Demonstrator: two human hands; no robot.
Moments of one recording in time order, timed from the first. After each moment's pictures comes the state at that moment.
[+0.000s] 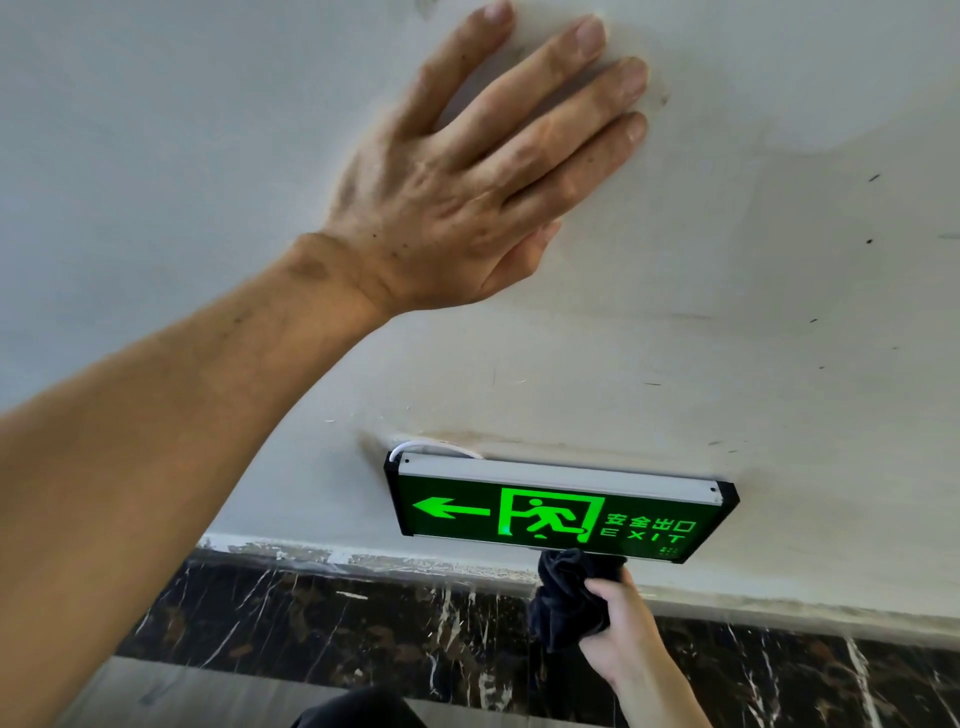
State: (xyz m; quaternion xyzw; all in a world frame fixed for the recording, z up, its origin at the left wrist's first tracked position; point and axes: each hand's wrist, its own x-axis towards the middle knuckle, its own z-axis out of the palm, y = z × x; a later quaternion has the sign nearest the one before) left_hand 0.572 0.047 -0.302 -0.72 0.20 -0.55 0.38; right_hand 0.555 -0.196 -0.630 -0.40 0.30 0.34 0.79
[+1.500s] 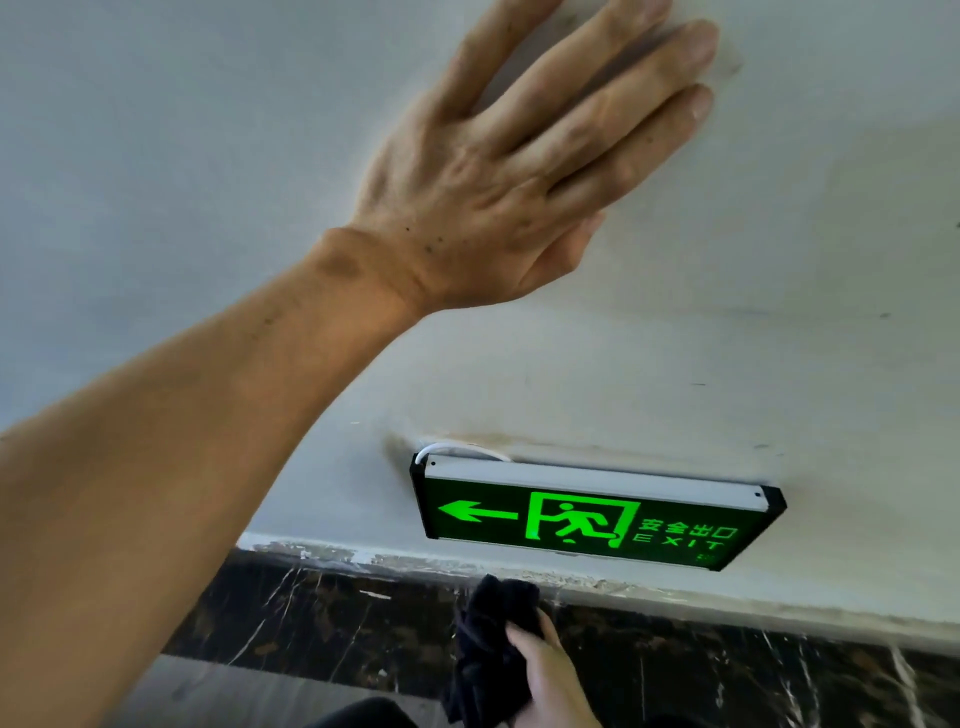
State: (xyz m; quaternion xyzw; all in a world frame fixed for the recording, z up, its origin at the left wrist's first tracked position) left_hand 0.571 0.046 -0.301 -0.73 0.20 -0.55 0.36; right_hand 0.482 -0.121 -0.640 -0.53 0.27 0.42 0.68
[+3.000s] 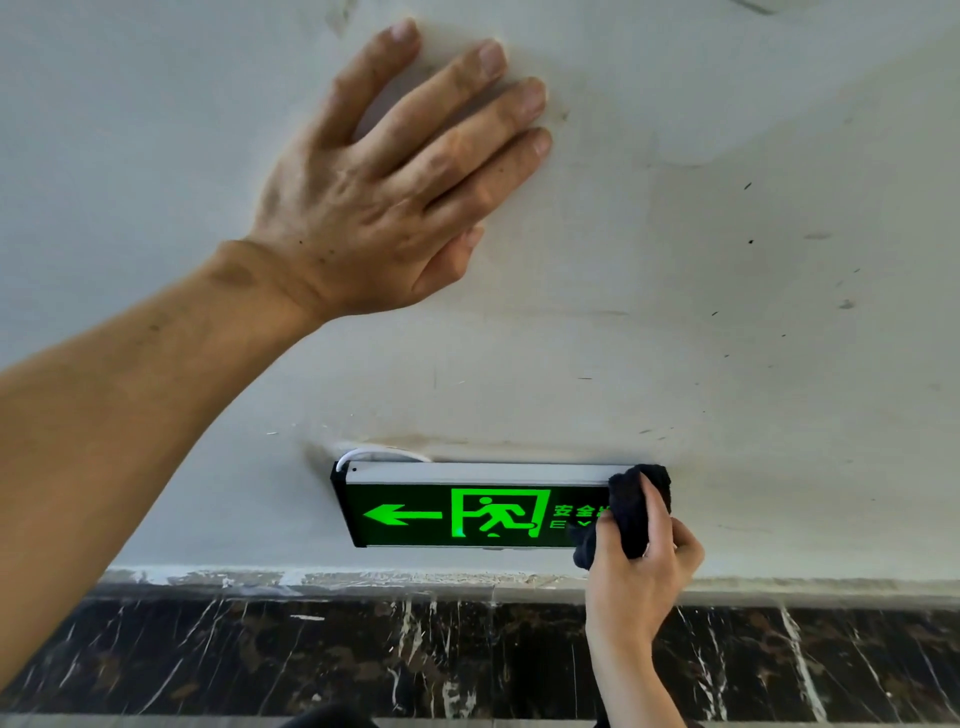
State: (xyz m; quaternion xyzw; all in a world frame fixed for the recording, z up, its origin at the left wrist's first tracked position) left_hand 0.573 0.052 -0.302 -0.72 0.19 -0.54 0.38; right_hand 0.550 -0.209 -0.554 -0.75 0.11 -0.12 0.64
